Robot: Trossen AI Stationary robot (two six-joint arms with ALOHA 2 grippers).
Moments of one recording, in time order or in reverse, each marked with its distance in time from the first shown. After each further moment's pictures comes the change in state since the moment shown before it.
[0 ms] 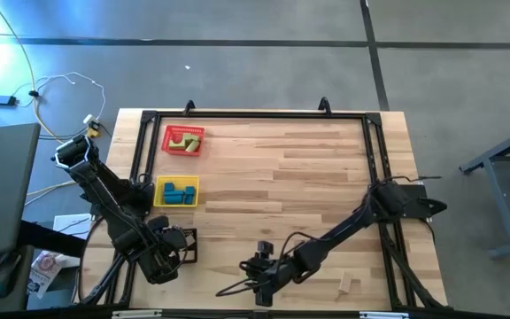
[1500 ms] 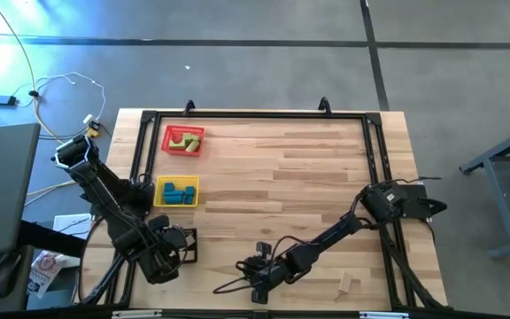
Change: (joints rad) left arm 0.000 0.000 0.000 0.000 -0.026 0.001; right arm -0.028 0.130 0.006 0.052 -0.014 0.036
